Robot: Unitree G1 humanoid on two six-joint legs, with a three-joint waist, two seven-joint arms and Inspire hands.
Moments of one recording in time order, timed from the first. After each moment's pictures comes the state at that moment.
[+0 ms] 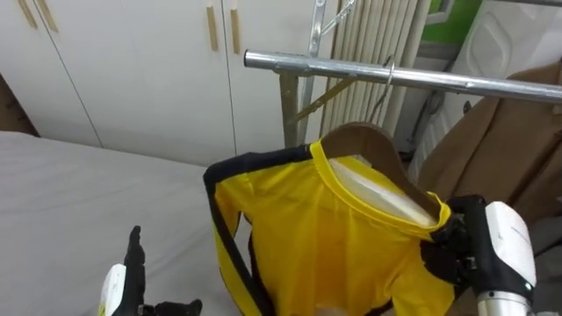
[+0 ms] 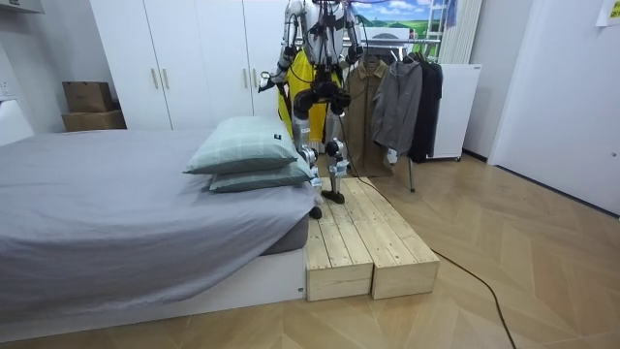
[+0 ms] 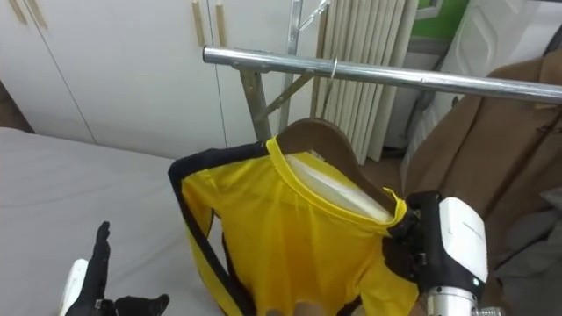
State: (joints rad) left arm 0.11 0.22 -0.08 0.45 0.23 -0.17 0.43; right arm 0.08 -0.26 0.02 0.17 -0.59 -0.13 -0.50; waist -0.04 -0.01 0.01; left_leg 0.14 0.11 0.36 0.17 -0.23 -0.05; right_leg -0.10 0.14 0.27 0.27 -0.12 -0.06
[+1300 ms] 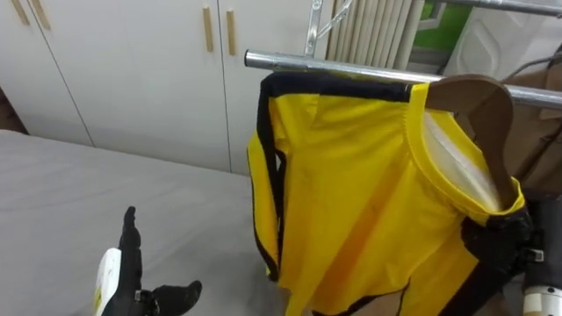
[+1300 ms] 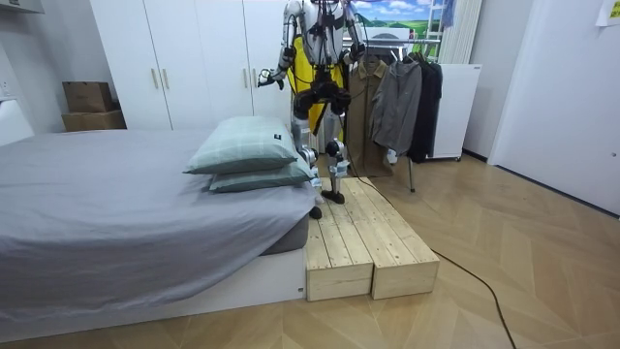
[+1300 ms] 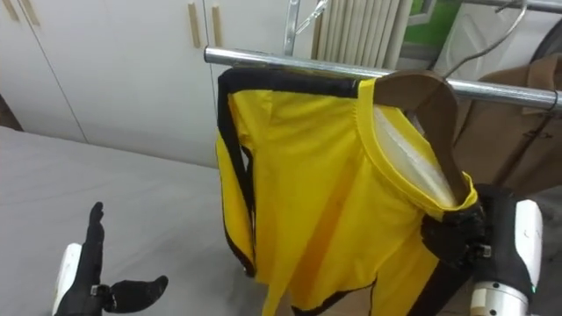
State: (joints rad) left arm 0.11 0.23 -0.08 0.35 0.23 -0.17 0.46; right arm 0.06 -0.35 -0.06 0.16 -0.18 -0.15 -0.46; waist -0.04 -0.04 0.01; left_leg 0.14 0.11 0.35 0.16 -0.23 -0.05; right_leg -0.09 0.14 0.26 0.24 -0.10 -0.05
